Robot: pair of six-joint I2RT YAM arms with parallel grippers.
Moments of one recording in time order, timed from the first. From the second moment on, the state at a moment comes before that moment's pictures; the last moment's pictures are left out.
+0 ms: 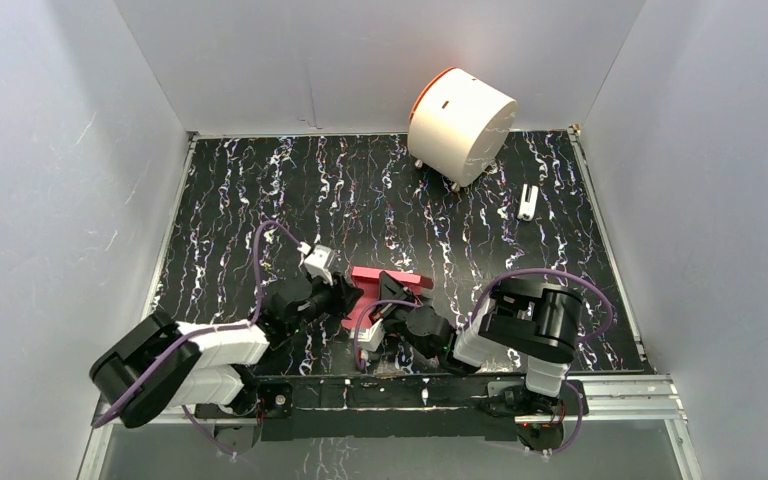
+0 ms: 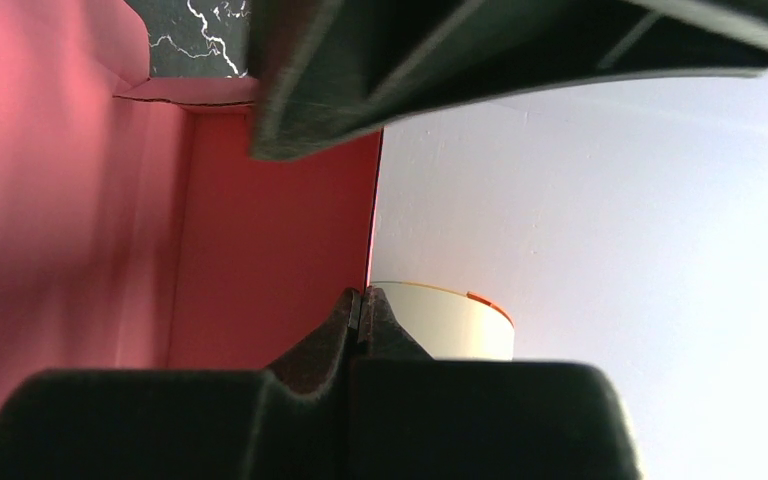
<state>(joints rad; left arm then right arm) -0.76 1.27 0.18 0.75 -0.02 -0.44 1.26 1.79 0.38 1.25 0.45 -1.54</state>
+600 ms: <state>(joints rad) -0.67 0.97 0.15 0.60 -0.16 -0.36 1.24 1.74 0.38 1.16 0.41 -1.49</state>
